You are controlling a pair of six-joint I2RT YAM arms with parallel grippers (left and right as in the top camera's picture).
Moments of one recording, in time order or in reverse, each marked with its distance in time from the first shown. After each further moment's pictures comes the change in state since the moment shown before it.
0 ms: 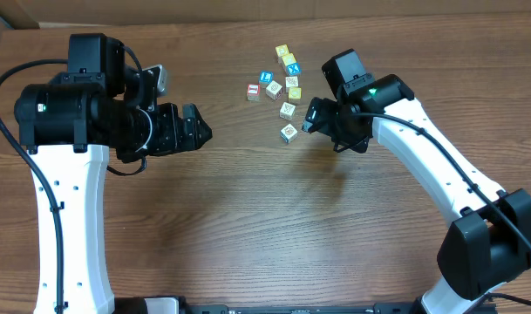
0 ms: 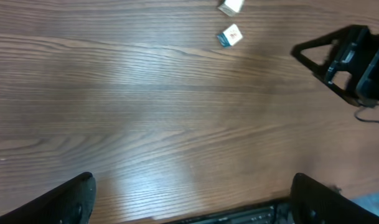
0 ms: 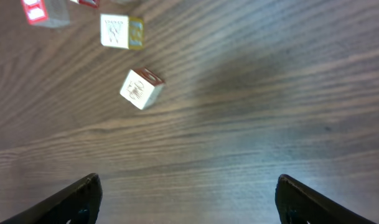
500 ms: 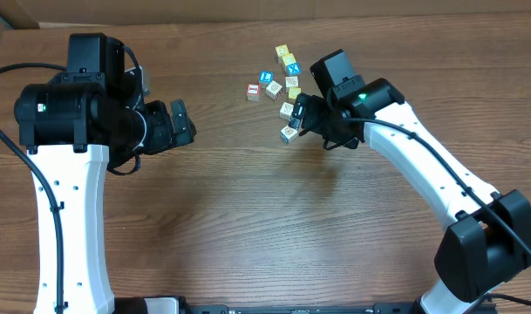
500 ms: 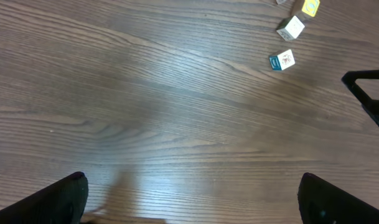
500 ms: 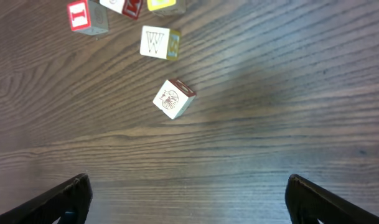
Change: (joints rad) left arm 0.000 0.000 0.000 0.002 -0.183 -0.154; right arm 0.051 0.000 0.000 0.087 0.035 0.000
